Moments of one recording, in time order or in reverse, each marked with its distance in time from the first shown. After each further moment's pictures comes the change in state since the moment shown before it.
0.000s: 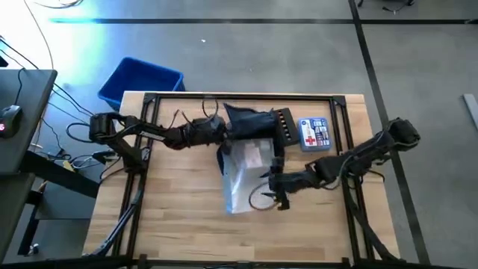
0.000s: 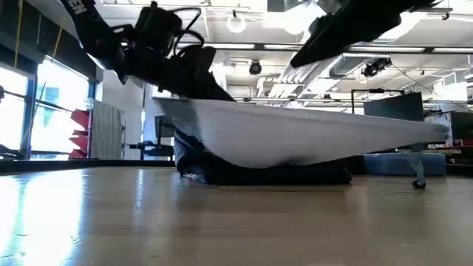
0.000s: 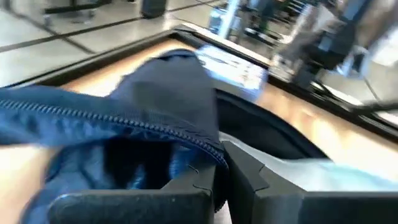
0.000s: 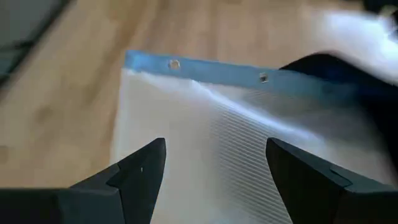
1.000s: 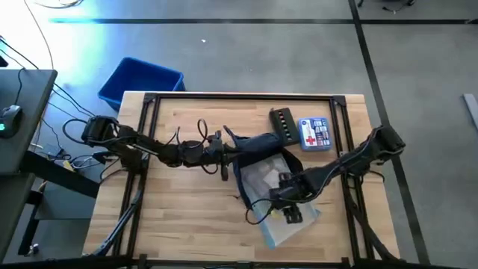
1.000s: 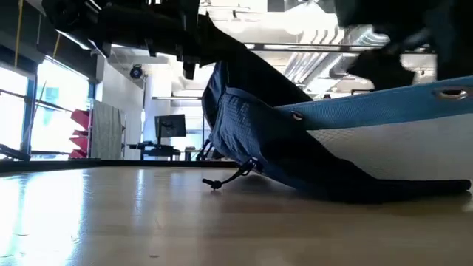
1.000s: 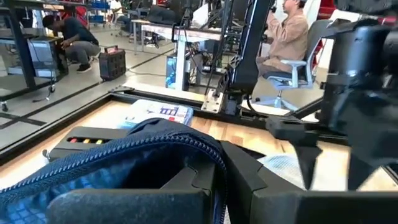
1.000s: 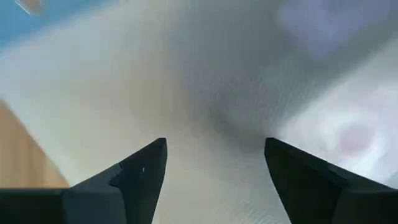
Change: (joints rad) left arm -0.267 -0.048 0.002 0.168 -0.172 0.182; right arm 0.071 0.208 0.248 -0.671 -0.248 0.288
